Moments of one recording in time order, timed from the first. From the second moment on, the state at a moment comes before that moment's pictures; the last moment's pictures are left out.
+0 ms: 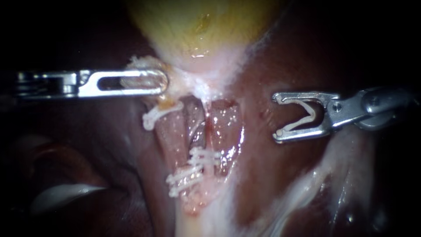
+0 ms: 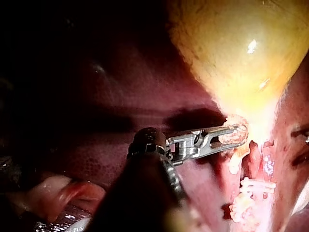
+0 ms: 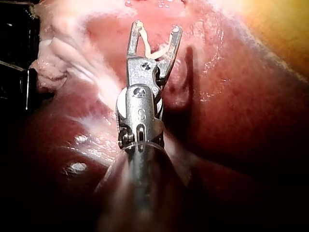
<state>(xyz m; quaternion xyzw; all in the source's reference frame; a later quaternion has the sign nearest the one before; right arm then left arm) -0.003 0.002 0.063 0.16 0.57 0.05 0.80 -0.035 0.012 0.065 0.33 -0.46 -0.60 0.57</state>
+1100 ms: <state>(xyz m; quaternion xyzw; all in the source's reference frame) 0.006 -0.001 0.065 0.26 0.54 0.19 0.78 -0.036 0.011 0.064 0.32 -0.48 -0.60 0.56</state>
